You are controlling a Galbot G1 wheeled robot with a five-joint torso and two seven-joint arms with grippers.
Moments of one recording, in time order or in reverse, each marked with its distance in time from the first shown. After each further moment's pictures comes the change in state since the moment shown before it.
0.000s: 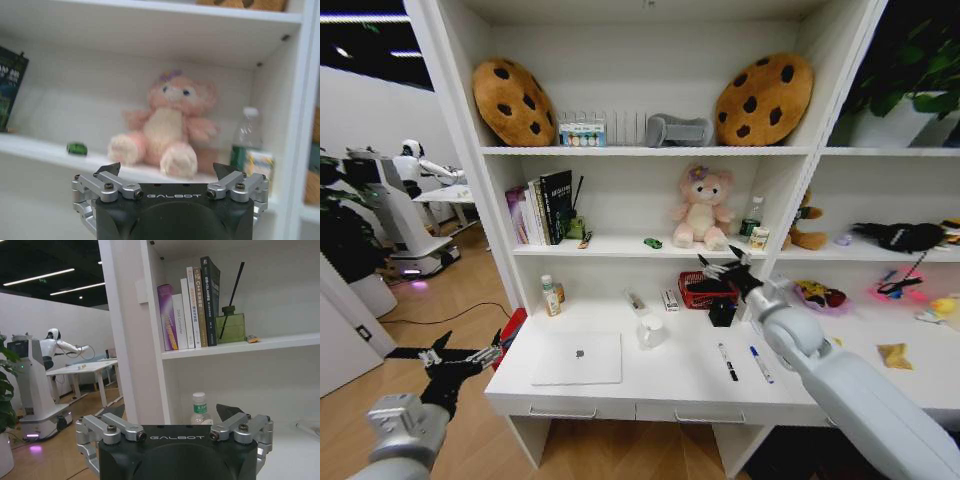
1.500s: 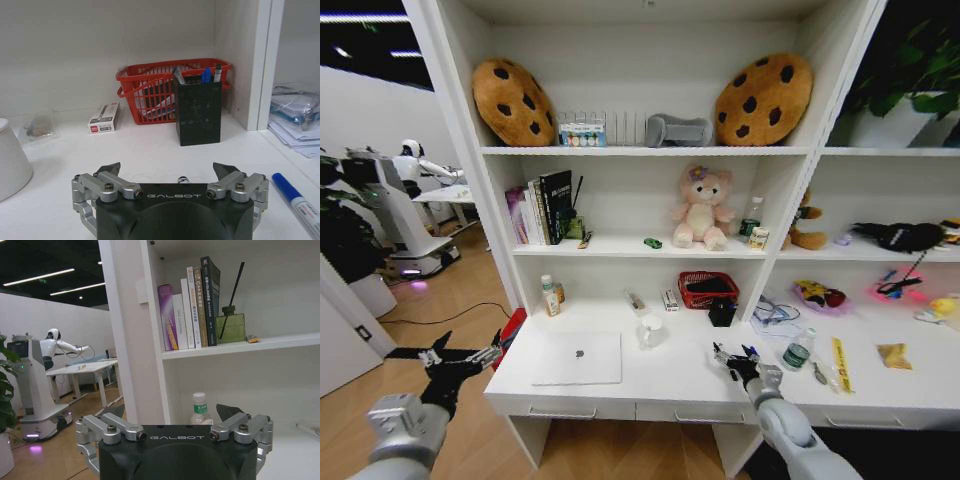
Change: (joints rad) left arm 0.000 0.000 0.000 0.000 0.000 0.000 0.000; right arm 0.035 0.245 -0.159 -0.418 0.094 -0.075 -0.037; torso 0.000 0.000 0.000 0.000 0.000
